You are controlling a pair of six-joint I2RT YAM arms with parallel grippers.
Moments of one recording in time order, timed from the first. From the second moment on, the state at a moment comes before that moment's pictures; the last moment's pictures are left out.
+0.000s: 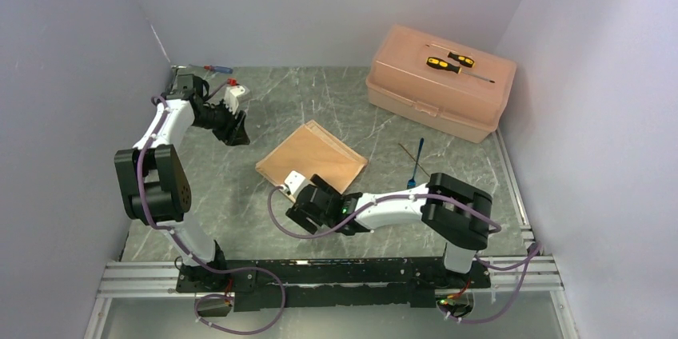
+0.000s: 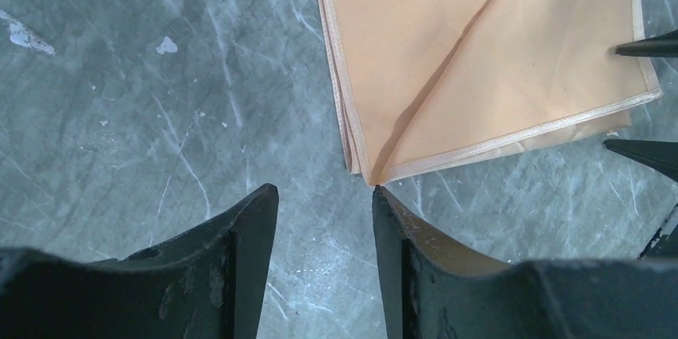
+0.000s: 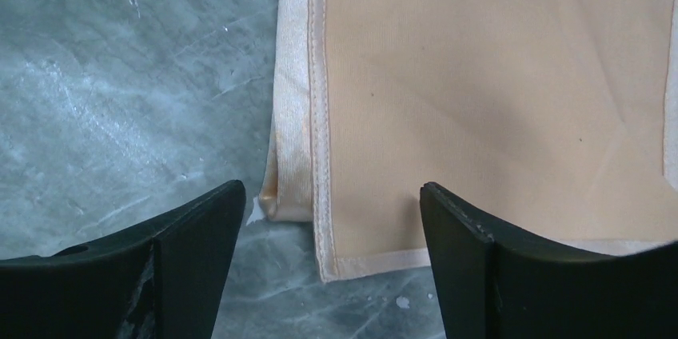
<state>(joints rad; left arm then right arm) 0.13 1.73 1.35 -0.85 0.72 0.82 1.24 1.75 0.93 0.00 0.36 0.10</state>
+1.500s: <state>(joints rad) -0.18 1.43 0.73 -0.53 0.64 1.73 1.12 1.61 0.80 0.08 0.25 0.09</state>
